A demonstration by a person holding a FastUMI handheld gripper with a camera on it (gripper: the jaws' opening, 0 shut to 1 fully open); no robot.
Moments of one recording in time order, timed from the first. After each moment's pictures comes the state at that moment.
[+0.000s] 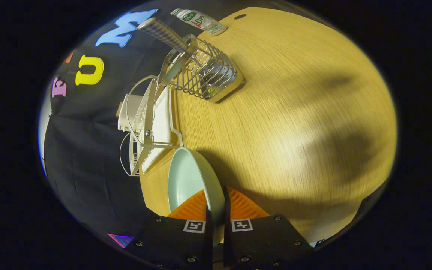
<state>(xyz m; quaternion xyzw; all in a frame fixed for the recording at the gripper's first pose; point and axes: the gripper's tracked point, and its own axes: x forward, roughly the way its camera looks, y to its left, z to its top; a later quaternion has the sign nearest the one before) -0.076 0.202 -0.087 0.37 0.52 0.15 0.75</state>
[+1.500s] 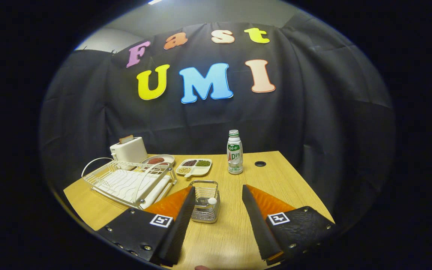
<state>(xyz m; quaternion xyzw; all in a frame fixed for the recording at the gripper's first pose) 0.017 0.091 0.079 0.02 0.09 0.06 0.99</state>
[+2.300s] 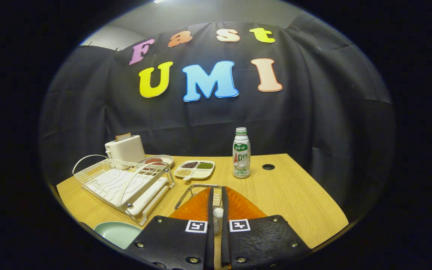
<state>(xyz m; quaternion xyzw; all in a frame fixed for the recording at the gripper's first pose) 0.064 0.112 0.053 0.02 0.09 0.08 0.99</state>
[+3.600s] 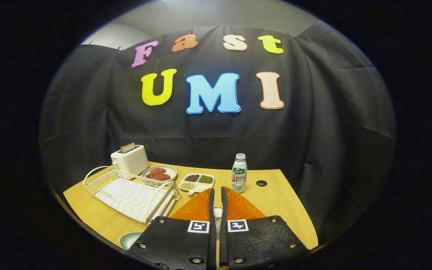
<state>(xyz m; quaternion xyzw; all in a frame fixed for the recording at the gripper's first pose) 0.031 0.114 0.176 -0.01 0.09 0.06 0.99</state>
